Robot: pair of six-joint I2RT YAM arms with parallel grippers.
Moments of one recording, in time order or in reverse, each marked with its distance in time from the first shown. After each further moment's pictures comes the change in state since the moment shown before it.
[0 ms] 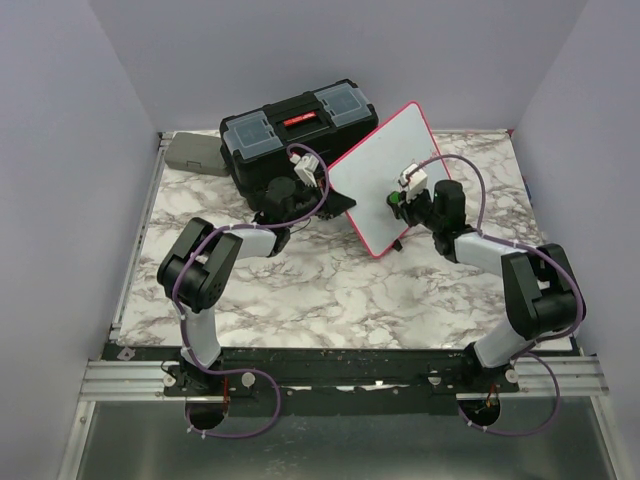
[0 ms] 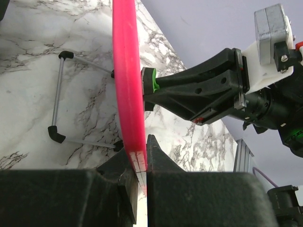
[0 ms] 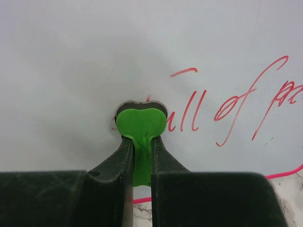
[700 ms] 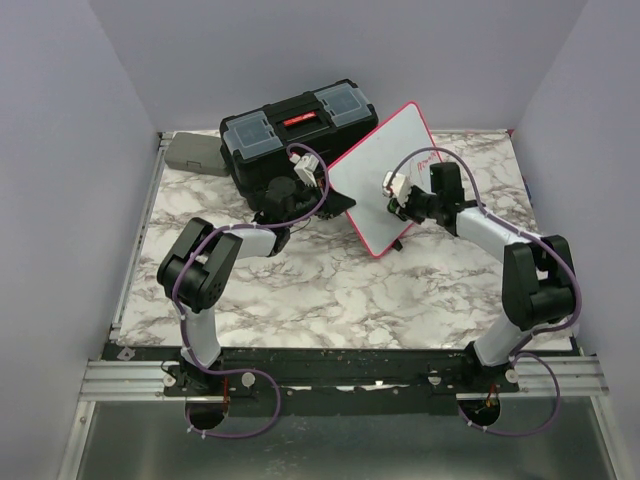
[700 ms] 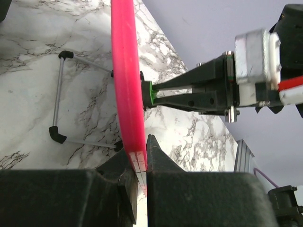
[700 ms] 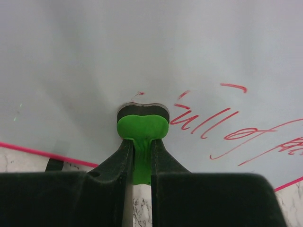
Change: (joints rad) left arm -0.001 0.000 0.003 -0.008 0.000 0.000; right arm -0.021 0.068 0.269 -0.534 -0.148 -0.516
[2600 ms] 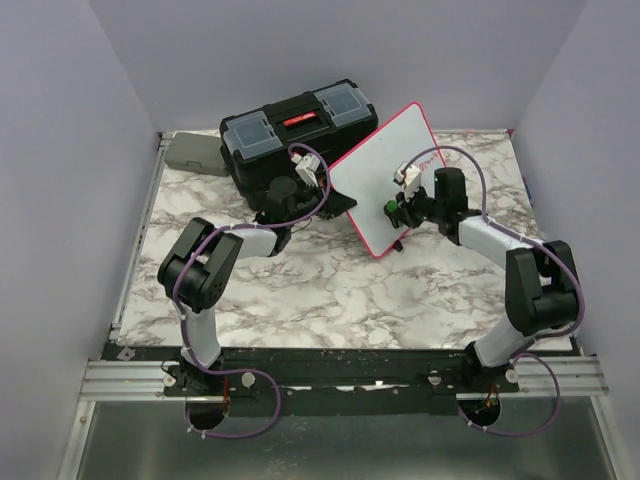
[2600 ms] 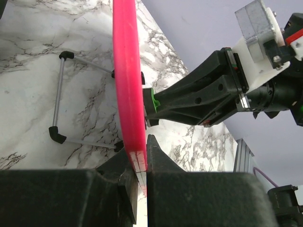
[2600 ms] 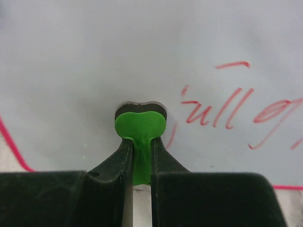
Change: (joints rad) left arm -0.006 0.002 0.005 -0.004 0.000 0.002; right arm -0.017 -0.032 -0.066 0.088 -0.061 0.378
